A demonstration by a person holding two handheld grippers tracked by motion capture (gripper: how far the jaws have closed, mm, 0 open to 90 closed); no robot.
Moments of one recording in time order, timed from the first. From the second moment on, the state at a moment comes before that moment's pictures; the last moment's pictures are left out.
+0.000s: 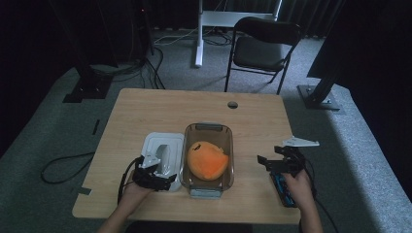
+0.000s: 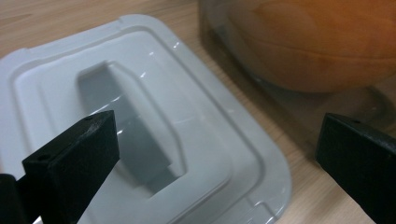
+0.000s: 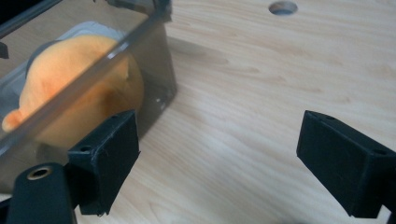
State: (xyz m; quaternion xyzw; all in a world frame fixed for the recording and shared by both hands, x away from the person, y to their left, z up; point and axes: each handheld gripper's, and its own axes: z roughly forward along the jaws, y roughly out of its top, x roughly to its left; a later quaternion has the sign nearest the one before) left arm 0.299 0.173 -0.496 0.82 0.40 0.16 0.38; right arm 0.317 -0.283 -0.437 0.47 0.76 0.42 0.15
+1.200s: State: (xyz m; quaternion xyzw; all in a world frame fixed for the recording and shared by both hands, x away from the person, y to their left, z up) left arm 0.299 0.101 -0.503 0.84 0.34 0.14 0.39; right arm 0.271 -0.341 -0.485 0.52 0.75 0.38 0.15
